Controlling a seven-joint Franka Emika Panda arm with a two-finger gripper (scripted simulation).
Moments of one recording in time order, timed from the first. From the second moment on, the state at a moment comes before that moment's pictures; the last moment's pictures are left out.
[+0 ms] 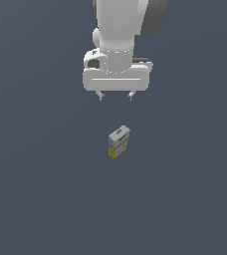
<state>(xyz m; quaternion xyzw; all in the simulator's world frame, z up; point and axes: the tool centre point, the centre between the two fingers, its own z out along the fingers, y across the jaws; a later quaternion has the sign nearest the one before) -0.059 0.008 0.319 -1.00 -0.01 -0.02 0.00</state>
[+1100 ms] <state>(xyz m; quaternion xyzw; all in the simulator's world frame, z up) -0.047 0.009 0.319 -1.00 0.01 -0.03 0.01</state>
